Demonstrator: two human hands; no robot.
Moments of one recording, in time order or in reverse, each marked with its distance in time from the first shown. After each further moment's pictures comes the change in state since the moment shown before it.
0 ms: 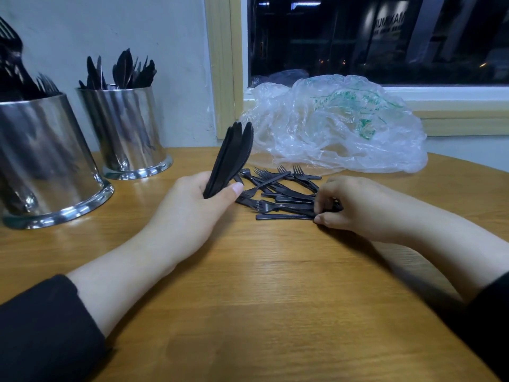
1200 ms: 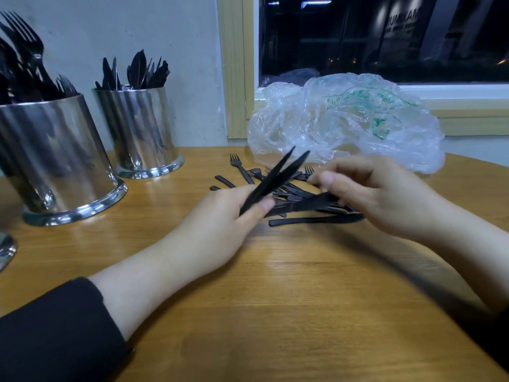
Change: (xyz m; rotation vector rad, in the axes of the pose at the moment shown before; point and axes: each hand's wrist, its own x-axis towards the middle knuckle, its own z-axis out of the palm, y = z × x) left_hand -0.010 0.007 0.007 0.287 -0.193 0.205; right_hand -0.012 -0.024 -0.011 0.546 0.231 -0.203
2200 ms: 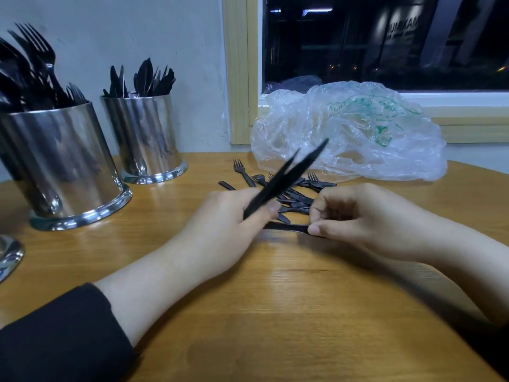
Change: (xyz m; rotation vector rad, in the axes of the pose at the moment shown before) left_hand 0.000 0.003 -0.003 -0.066 0.057 0.021; right_hand -0.002 0.000 0.009 -0.067 -0.230 0.043
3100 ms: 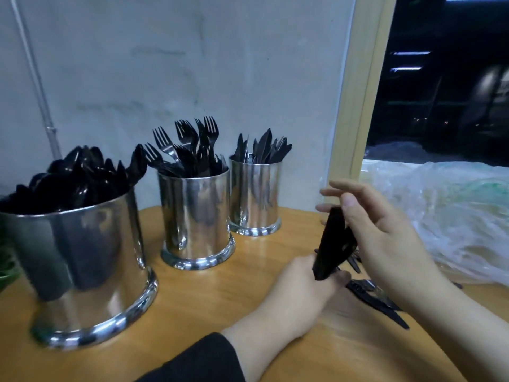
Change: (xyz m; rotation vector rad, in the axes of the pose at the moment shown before) left_hand 0.017 -0.043 -0.026 -0.340 0.114 -0.320; right_hand 0.130 -0.089 0.056 0.513 0.391 -0.223
